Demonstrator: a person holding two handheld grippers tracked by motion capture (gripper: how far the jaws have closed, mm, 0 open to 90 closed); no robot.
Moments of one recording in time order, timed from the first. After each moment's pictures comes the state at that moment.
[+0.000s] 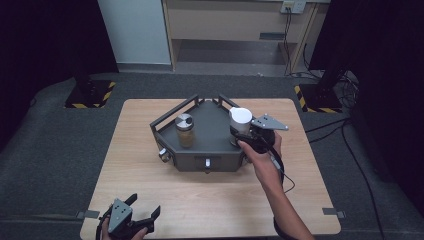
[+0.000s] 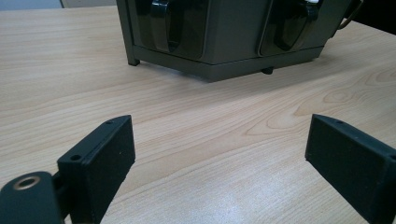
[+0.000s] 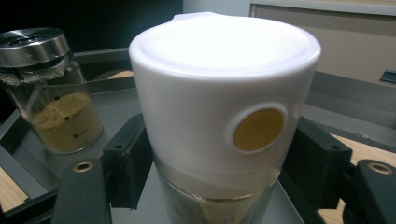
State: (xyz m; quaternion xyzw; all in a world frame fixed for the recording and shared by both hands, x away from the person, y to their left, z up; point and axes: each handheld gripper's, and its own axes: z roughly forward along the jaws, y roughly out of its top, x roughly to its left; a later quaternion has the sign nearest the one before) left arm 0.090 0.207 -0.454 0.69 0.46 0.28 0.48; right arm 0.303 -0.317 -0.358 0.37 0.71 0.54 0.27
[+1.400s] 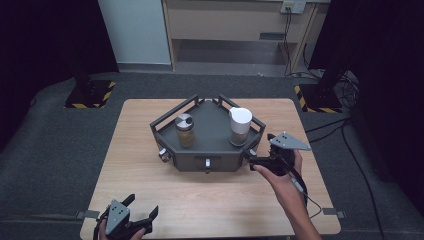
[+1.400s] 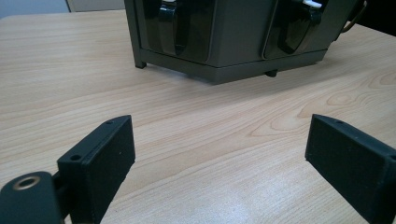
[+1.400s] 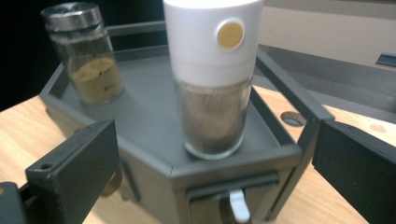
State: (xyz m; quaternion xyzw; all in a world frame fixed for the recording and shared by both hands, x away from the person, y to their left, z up) left arm 0.085 0.208 -0.454 0.69 0.47 0.29 0.48; right arm 0.241 -0.358 -0.349 0.38 0.72 0.52 0.26
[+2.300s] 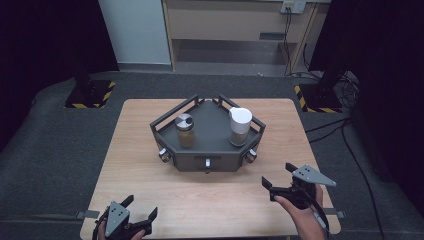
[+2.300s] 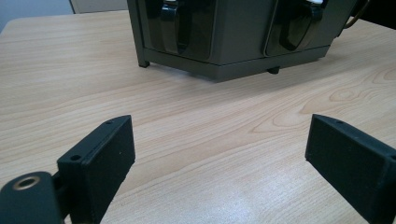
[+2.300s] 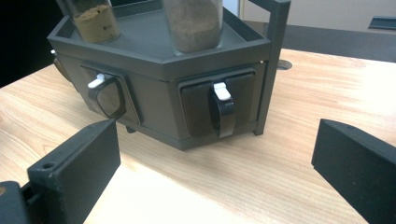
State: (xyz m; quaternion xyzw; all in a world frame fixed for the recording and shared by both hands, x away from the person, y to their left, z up) left arm 0.080 0.206 -0.452 0.69 0.46 0.29 0.47; right arm 0.180 -0.407 -0.390 0.42 0.71 0.51 0.24
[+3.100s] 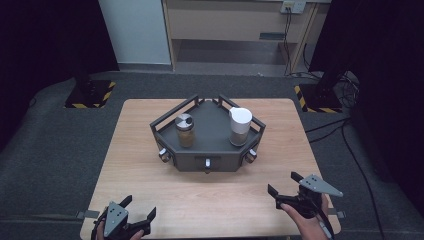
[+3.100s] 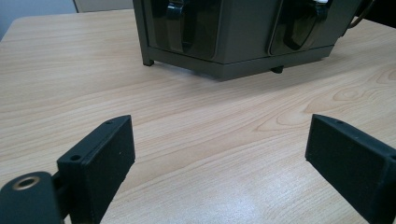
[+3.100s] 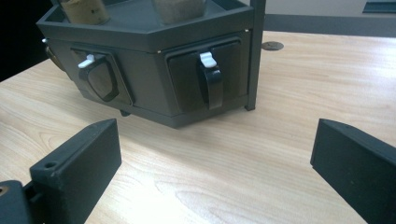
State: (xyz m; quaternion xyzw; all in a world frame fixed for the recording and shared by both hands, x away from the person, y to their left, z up) left arm 0.078 0.208 -0.452 0.69 0.47 0.30 0.47; right arm 0.164 -0.423 -0.410 0.44 0.70 0.51 0.23
